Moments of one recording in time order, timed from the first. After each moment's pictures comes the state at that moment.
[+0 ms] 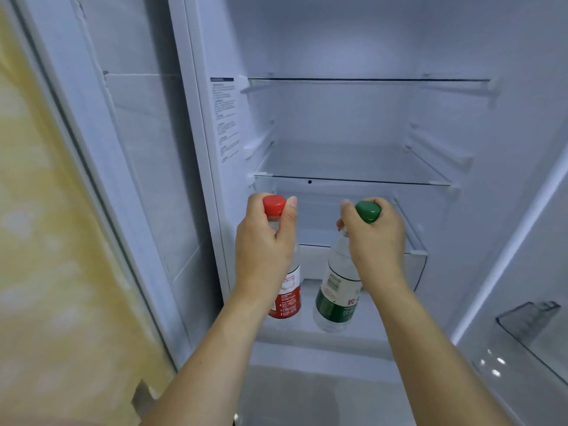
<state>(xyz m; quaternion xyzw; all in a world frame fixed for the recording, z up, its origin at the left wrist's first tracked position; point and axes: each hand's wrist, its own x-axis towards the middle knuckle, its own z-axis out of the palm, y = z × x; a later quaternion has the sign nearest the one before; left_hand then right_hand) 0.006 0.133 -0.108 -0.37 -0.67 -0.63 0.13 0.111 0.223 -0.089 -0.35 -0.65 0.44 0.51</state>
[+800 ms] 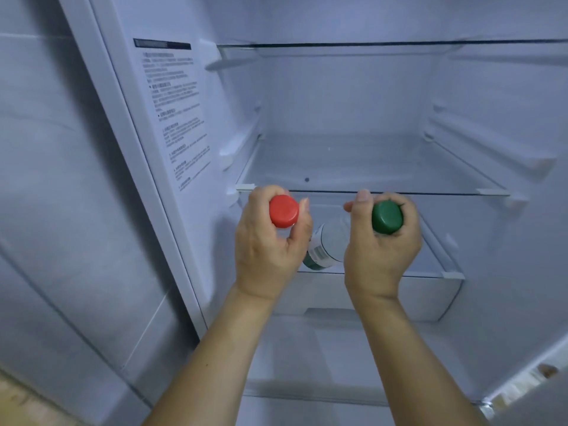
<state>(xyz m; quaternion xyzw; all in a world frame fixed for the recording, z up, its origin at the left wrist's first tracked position) -0.079 0.226 -0.120 -0.48 -0.56 -0.62 0.28 0.014 0.289 -0.113 -0.24 -0.49 0.44 0.72</state>
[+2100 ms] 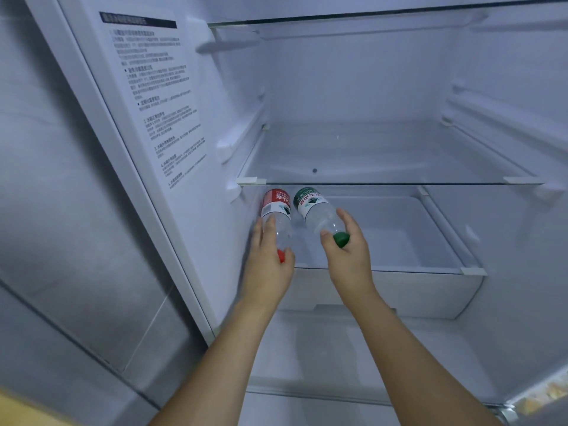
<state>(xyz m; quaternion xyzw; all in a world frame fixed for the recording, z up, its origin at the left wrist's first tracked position) -0.133 0.256 -0.223 -0.41 -0.80 -0.44 0.03 -0.020 0.336 -0.199 -0.33 -0.63 0.55 0.43</state>
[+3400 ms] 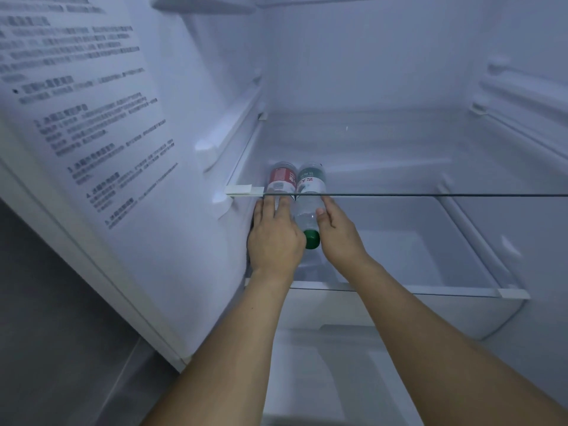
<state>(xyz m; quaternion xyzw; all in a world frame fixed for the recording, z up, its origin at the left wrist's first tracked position) -0.184 0.343 -0.228 -0.39 -0.84 -0.32 0.17 -0.090 0.416 -0.215 -0.29 -0.76 0.48 0.34</state>
